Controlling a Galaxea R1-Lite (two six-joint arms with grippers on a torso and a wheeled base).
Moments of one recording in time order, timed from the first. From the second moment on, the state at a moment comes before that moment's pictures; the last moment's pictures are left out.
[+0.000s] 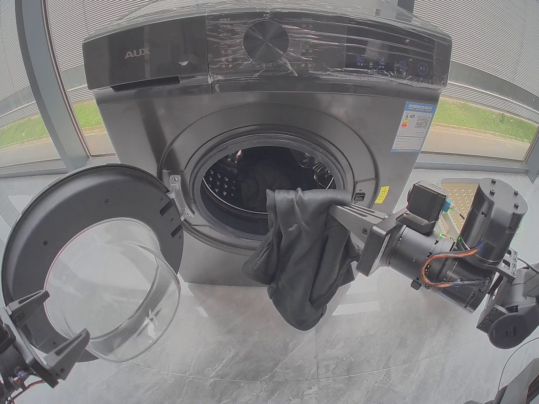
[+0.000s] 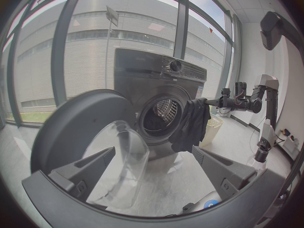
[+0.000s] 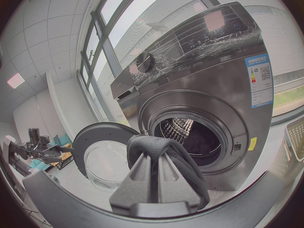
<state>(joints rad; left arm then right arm) -0.03 0.52 -0.21 -0.20 -0.36 0.03 0.76 1.65 -0.59 -1.11 -0.03 0.22</state>
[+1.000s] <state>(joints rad) -0.48 1.60 -0.44 -0.74 -0.43 -0.03 0.77 1.68 -0.59 -1.13 -0.02 0.24</state>
